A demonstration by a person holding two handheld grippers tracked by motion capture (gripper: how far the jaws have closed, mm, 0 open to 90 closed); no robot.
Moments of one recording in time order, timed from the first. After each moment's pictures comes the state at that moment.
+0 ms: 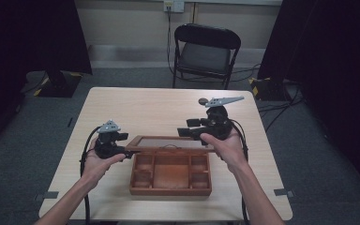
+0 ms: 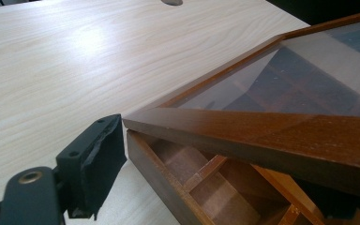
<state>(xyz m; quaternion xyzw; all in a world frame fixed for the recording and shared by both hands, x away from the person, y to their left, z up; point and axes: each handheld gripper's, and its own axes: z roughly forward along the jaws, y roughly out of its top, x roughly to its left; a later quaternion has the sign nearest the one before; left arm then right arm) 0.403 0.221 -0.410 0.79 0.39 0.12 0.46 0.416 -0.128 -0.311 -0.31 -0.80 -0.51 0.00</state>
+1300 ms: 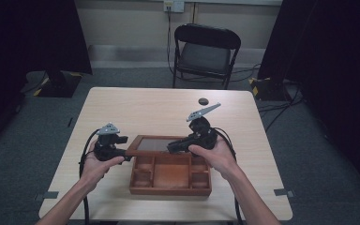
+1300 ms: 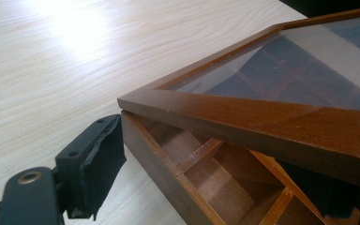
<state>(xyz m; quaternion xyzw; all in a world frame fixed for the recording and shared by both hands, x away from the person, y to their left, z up) 0.399 0.224 -0.417 0.80 0.39 0.10 0.45 0.406 -0.095 -0.333 -0.25 -0.85 -0.45 0.10</state>
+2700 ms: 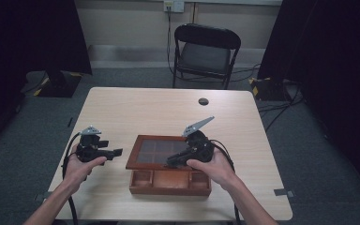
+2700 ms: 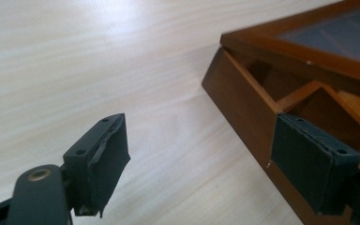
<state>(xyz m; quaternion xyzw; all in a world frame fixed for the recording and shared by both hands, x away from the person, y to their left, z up) 0.404 0.282 -0.444 0.78 0.47 0.10 0.40 0.385 -0.088 -0.359 -0.23 -0.87 -0.42 0.11</state>
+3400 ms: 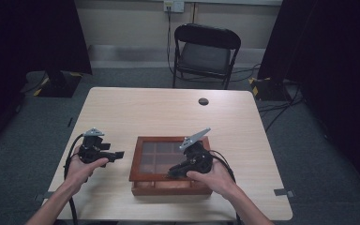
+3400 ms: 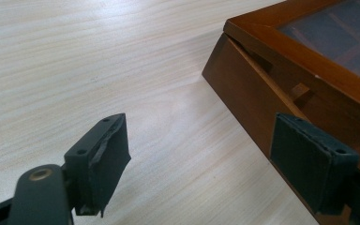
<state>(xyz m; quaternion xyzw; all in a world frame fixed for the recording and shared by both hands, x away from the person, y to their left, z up) 0.406 0.278 -0.449 0.79 0.47 0.09 0.39 0.369 -0.087 -0.385 -0.22 -0.89 -0.38 0.10</state>
